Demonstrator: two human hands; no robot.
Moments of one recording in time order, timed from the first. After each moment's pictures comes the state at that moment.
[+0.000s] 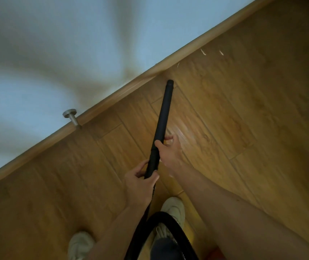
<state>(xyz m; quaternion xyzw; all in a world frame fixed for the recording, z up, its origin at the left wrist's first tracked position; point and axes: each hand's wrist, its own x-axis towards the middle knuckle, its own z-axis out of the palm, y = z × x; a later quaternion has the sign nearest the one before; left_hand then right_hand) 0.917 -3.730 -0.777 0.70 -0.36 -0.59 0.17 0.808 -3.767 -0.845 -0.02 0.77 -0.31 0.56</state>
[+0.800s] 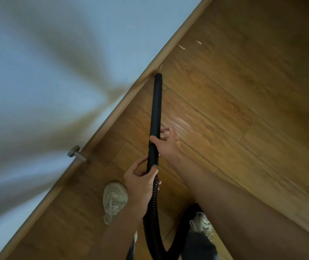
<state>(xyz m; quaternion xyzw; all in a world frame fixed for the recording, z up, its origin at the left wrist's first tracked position) 0.945 -3.829 -0.768 0.69 -0.32 -0.64 0.10 0.831 -3.837 -0.841 0.00 0.81 -0.33 0.49</state>
